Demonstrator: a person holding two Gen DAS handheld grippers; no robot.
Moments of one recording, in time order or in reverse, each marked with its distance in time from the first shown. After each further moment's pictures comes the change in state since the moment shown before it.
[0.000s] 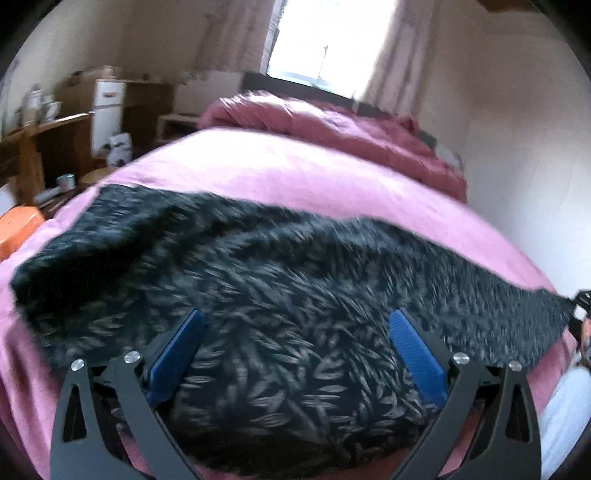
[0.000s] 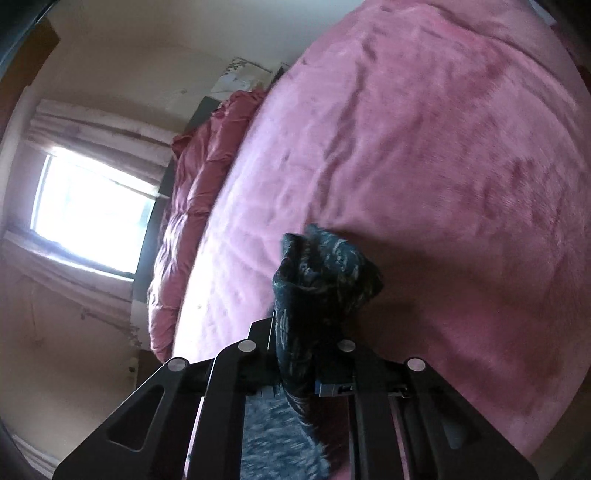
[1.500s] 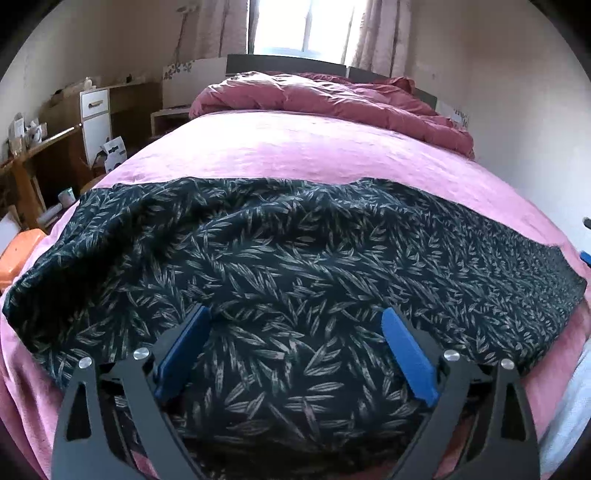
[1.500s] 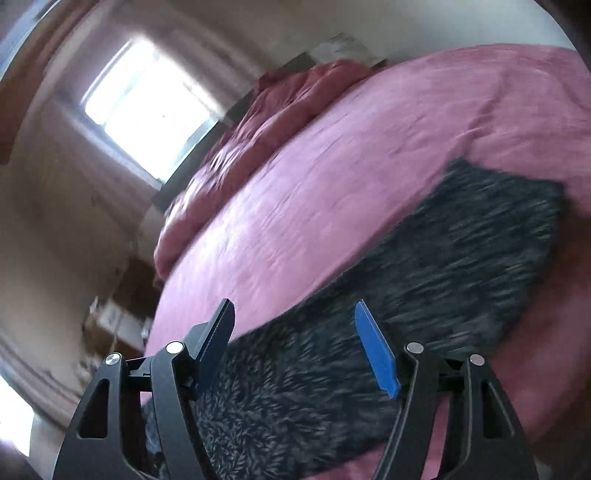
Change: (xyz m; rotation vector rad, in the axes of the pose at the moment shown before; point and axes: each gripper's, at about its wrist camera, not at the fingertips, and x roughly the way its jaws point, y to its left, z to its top) left arm 0.020 -0.030 -0.003 0.135 0.131 0.046; right arm -0.021 0.091 -0.111 -0.381 0.059 0.046
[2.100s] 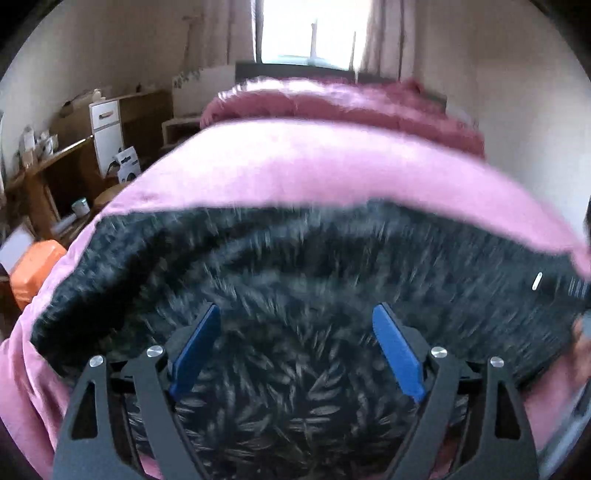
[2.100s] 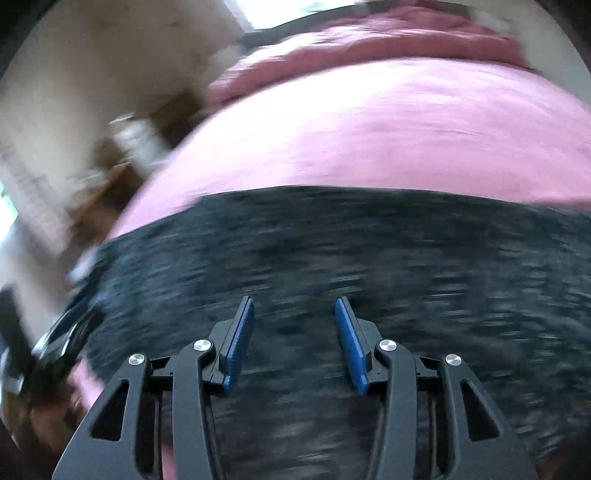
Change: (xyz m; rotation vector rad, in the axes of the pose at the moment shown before) left arm 0.007 -0.008 0.011 0.044 0.027 0.103; right arm 0.151 0.132 -0.128 -0.548 0.418 -0.019
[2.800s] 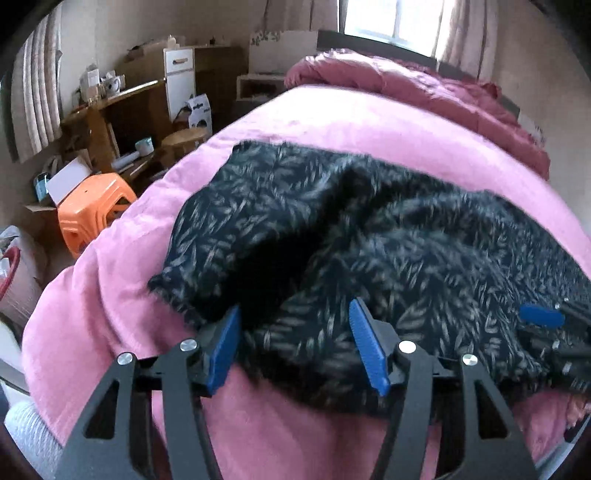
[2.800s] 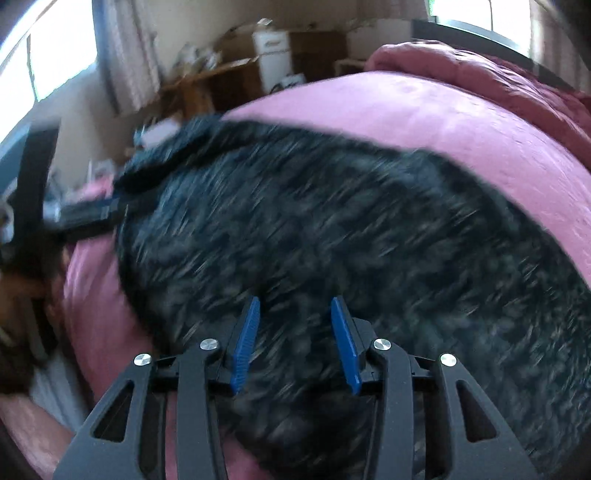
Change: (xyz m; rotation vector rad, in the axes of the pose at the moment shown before) left arm -0.018 0.105 -0.025 -0.210 0.122 0.159; right arm 0.045 0.177 -0.061 -0.667 0.137 0.234
